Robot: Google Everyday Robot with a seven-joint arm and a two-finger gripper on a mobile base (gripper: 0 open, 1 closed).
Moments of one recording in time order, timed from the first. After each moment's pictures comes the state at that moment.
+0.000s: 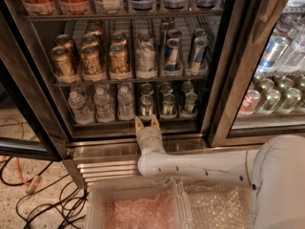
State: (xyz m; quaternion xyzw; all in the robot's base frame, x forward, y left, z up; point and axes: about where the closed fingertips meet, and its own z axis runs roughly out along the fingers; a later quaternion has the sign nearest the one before) arm 0.722 0.007 0.593 -0.05 0.75 0.04 0.66
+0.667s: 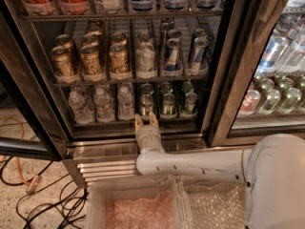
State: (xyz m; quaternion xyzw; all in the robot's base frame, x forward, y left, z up) arm 0.733 0.008 0.596 -0.05 0.74 0.04 0.67
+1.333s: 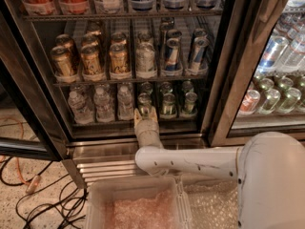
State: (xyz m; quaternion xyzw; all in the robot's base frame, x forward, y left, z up) arm 0.756 0.013 0.603 -0.05 0.72 0.04 0.69
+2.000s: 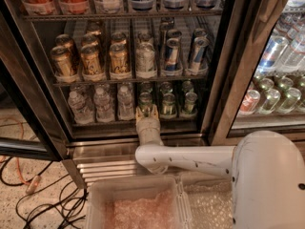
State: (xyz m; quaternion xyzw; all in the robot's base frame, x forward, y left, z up) arm 0.775 0.003 0.597 -0.04 0.72 0.02 0.69
